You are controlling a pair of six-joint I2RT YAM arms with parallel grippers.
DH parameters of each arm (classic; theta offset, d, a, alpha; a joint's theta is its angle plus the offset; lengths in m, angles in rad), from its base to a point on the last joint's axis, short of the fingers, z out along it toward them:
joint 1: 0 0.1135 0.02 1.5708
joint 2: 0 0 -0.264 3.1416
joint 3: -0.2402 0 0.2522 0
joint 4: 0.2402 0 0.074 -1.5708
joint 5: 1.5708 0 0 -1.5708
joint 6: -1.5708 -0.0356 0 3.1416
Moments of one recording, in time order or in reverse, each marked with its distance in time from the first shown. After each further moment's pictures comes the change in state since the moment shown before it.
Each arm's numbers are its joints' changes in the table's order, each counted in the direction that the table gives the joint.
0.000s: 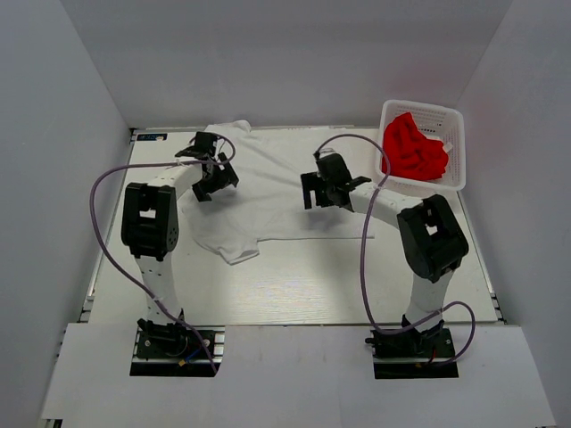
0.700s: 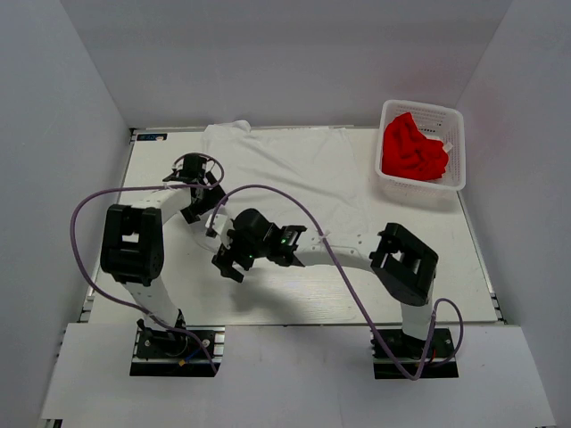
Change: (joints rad) left arm 0.026 0.323 0.415 -0.125 -0.085 0.048; right arm 0.607 0.016 -0.064 -0.149 -0.341 0.375
